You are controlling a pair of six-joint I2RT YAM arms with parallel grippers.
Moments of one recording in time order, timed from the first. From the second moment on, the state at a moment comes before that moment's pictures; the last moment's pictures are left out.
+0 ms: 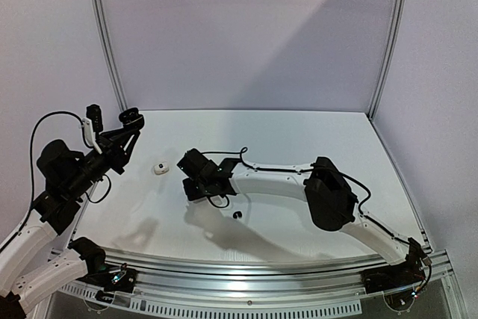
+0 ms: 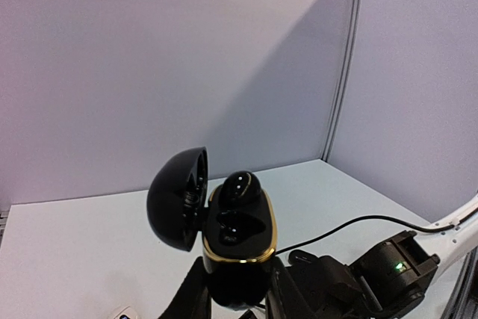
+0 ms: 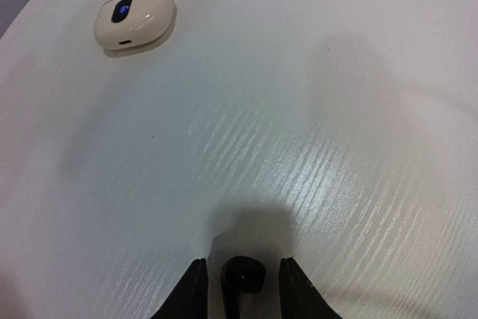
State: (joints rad) left arm -0.38 0.53 0.45 0.17 0.18 -0.18; right arm 1.13 2.68 2.33 -0.50 0.28 0.56
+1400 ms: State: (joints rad) left arm -0.38 0.54 0.45 0.17 0.20 -0.18; right arm 1.12 2.56 2.24 -0.28 0.15 0.49
